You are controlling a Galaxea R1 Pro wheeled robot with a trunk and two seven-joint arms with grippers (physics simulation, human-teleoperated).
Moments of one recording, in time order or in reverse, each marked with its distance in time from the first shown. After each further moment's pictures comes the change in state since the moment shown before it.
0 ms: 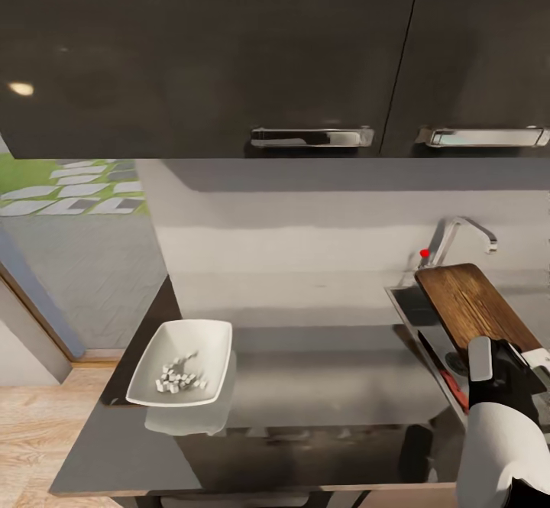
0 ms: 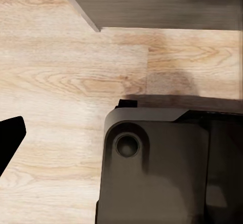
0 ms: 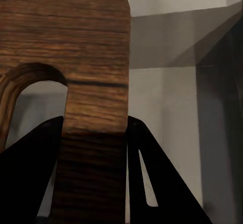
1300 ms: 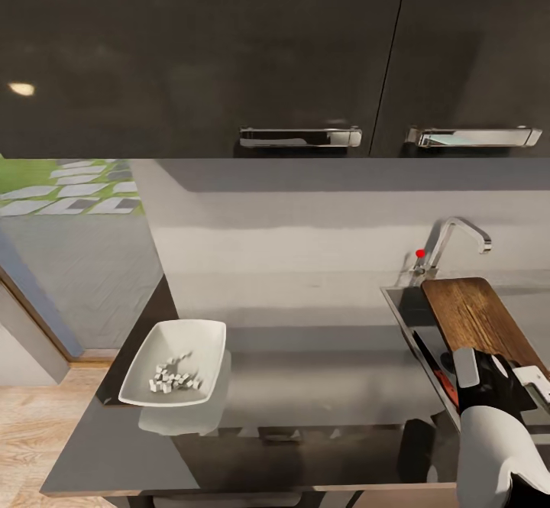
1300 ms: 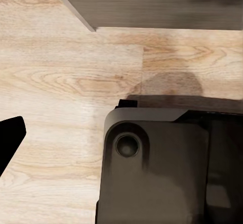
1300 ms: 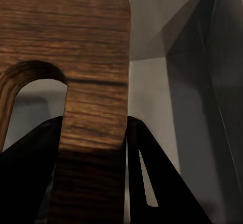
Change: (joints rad) left arm 0.000 0.000 0.000 0.000 0.000 0.000 0.000; right arm 0.000 -0.001 -0.001 0.159 -0.019 -0.220 -0.060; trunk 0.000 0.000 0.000
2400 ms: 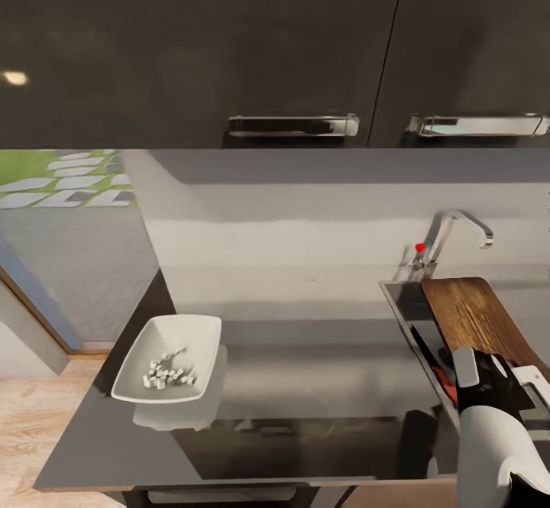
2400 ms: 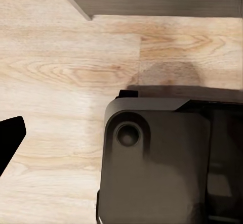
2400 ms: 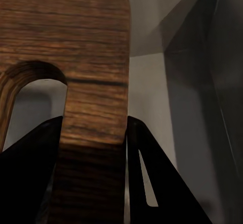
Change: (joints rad) left arm 0.000 0.000 0.000 0.000 0.000 0.002 0.000; right arm 0.000 0.001 0.005 0.000 -0.013 0.002 0.002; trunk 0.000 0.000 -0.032
